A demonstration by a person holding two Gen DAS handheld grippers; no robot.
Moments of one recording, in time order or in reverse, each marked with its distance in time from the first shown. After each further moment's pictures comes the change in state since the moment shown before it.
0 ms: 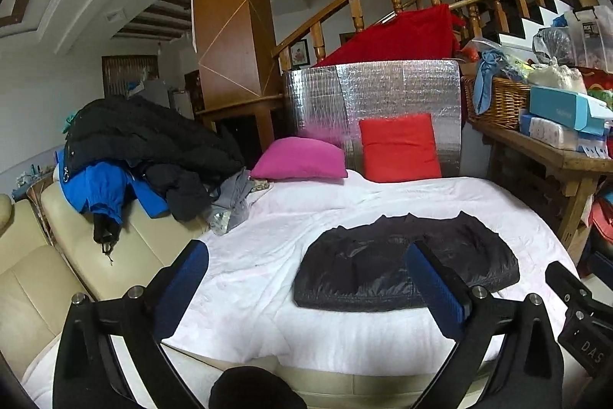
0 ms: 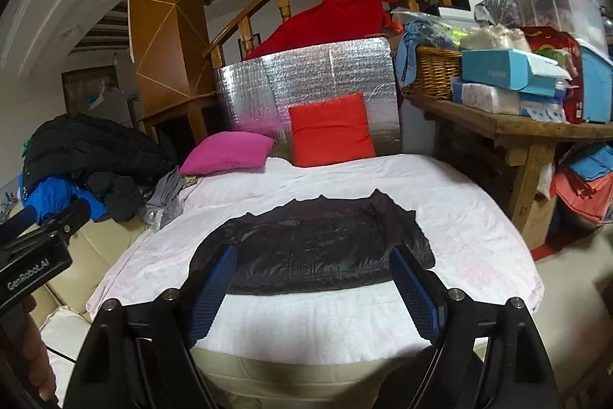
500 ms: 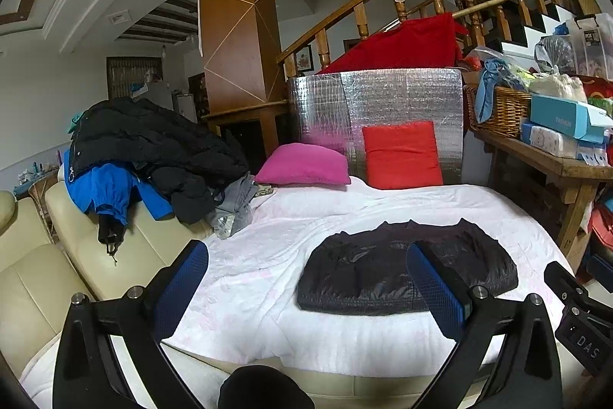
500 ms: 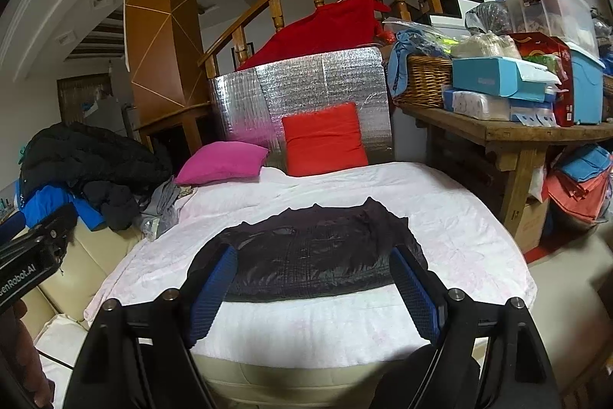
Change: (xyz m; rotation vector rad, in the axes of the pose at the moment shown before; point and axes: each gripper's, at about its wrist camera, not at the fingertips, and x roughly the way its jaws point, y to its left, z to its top) left arm -0.011 0.006 0.000 -0.016 -0.021 0.005; right arm -0.008 0.000 0.002 0.006 -0.017 -0.013
